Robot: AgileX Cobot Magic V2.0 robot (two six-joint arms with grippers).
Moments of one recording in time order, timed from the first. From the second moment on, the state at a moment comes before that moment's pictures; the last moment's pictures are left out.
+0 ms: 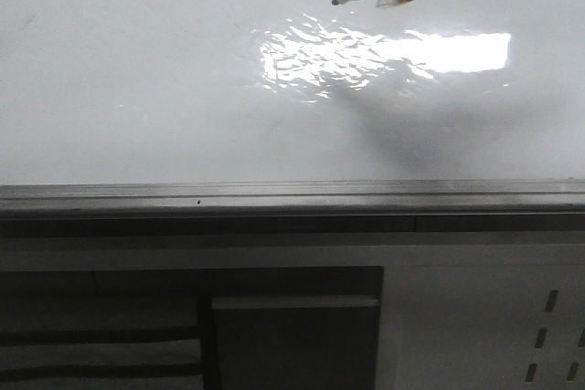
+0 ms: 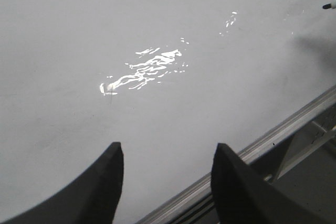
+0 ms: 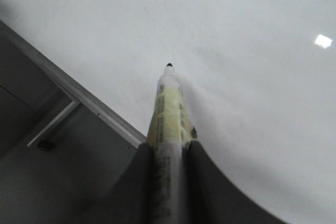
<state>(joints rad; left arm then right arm) -0.26 0.75 -0.77 -0.38 0.63 0.54 0.40 1.11 -0.96 0.47 0.63 -0.49</state>
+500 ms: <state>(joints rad) -0.26 0.75 -0.77 -0.38 0.61 0.53 0.40 1.25 -0.98 0.47 0.61 -0.49</state>
